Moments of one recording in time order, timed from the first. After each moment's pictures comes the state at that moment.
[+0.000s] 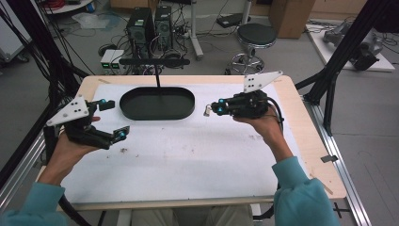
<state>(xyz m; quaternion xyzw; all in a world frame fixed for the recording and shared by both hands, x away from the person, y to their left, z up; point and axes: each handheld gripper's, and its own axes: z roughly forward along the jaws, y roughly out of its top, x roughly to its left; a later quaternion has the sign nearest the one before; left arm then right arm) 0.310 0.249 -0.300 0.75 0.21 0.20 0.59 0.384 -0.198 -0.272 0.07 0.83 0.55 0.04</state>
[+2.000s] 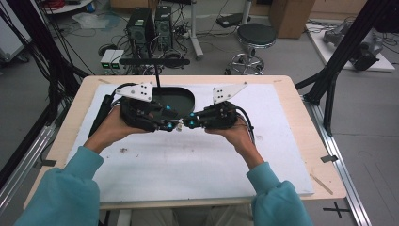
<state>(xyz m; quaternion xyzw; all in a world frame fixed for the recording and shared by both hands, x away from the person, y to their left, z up) 0.358 0.140 -0.276 0.85 0.08 0.03 0.52 0.381 -0.131 -0.312 0.05 0.81 0.59 -0.05</state>
